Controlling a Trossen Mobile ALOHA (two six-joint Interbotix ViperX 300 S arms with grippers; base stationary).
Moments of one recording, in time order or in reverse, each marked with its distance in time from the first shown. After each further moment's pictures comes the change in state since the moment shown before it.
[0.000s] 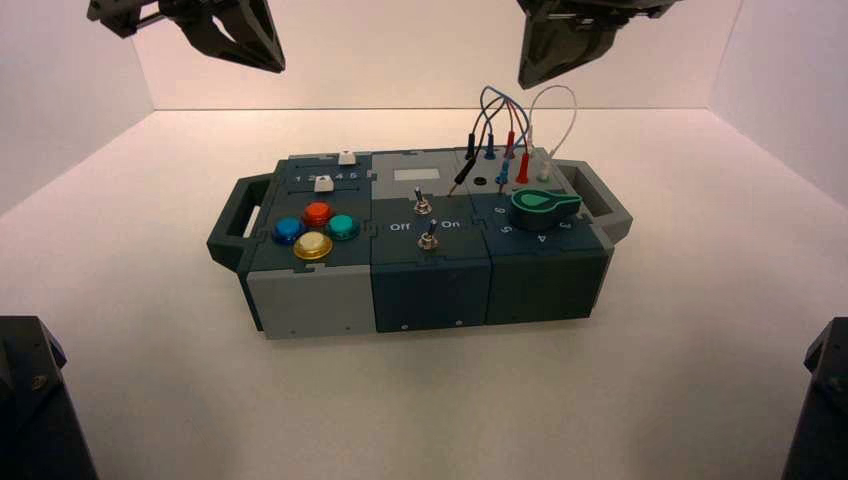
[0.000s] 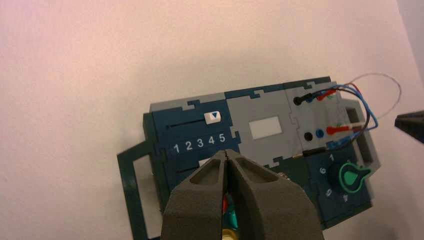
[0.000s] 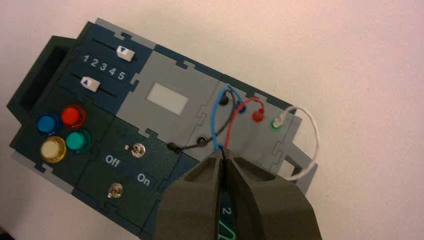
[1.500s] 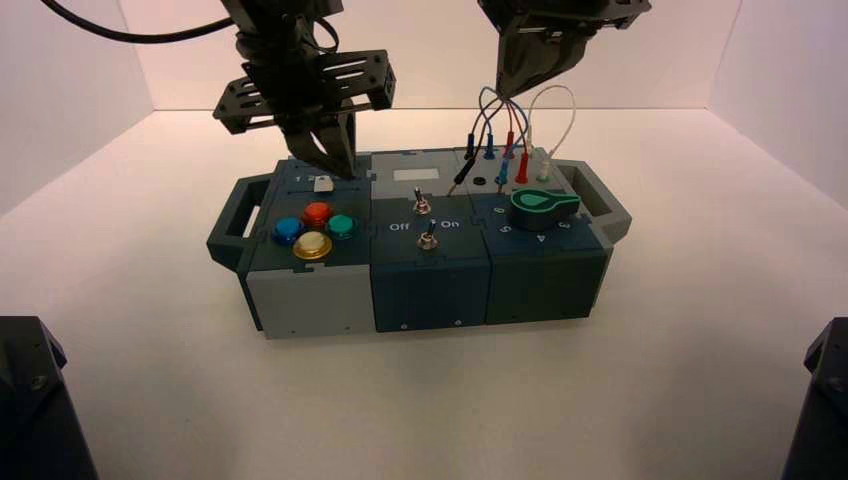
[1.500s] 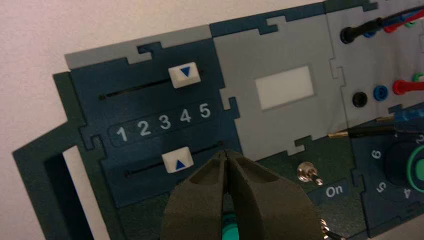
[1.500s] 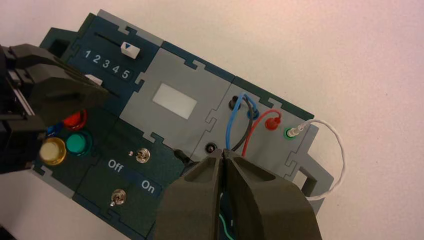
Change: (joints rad) left arm -0.137 0.443 -0.118 0.051 -0.048 -0.080; right arm 0.023 0.081 -0.046 -0.002 0.006 -0.002
